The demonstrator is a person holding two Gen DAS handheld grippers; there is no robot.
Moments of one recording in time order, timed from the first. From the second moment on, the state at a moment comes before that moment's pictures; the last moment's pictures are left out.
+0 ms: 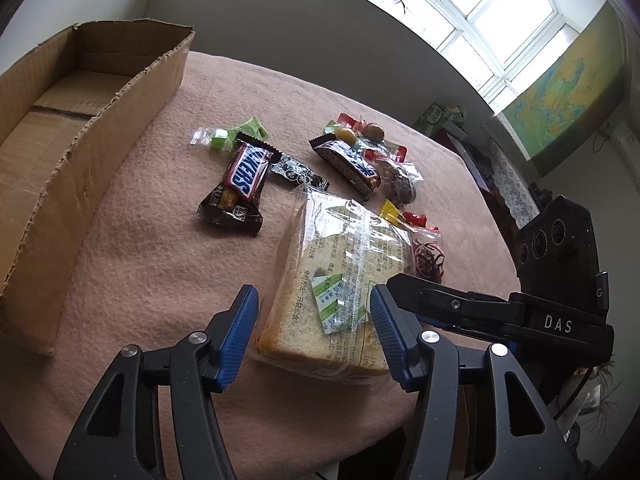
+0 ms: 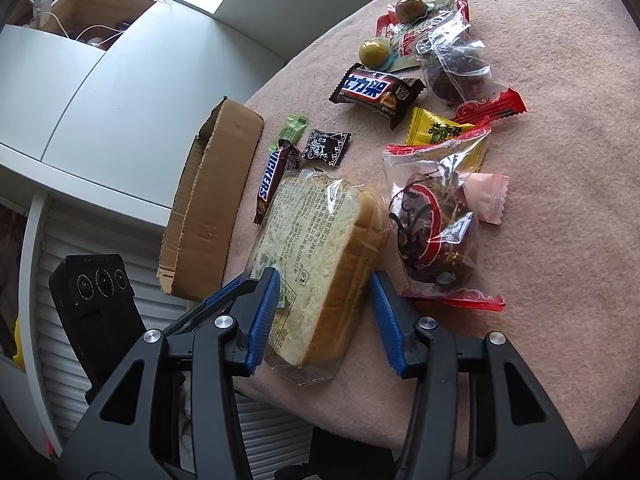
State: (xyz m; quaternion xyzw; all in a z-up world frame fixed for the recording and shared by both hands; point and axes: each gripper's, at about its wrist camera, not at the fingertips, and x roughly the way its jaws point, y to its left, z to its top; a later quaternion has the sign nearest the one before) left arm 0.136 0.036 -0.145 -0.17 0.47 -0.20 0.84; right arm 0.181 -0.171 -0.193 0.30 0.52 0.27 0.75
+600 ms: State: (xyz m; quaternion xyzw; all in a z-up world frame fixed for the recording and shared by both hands) left arm 0.121 0.031 -0.130 -0.17 0.46 -0.20 0.85; right arm 0.172 -0.157 -0.168 0.28 0.51 0.28 0.77
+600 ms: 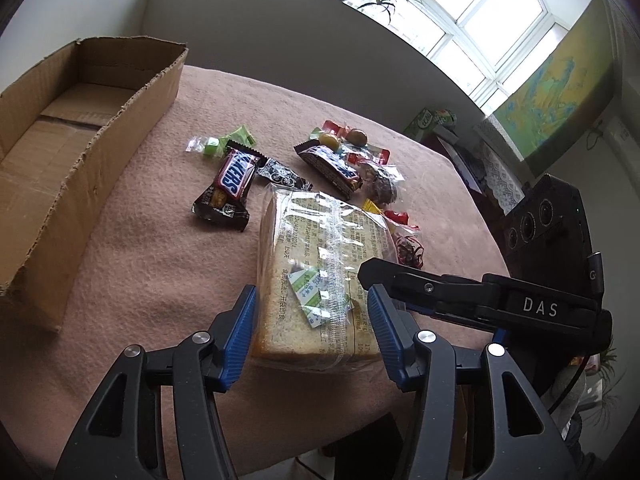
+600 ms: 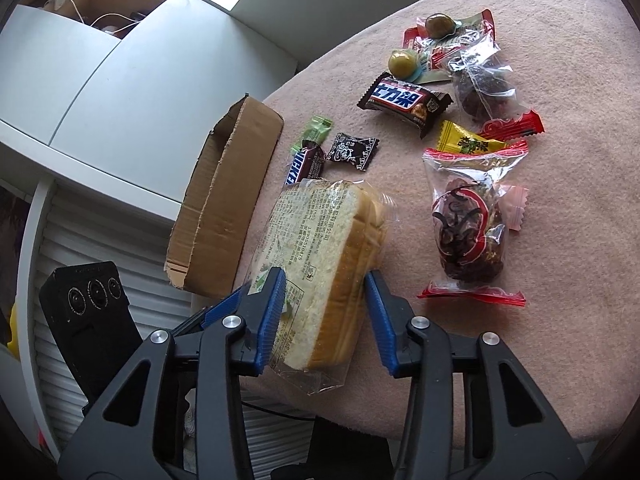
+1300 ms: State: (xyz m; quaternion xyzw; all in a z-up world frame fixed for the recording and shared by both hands) left arm 0.118 0.112 -0.075 -0.19 0.37 -0.15 0.90; right arm 0.208 -0.051 -0.093 0.21 0.47 0.36 0.78
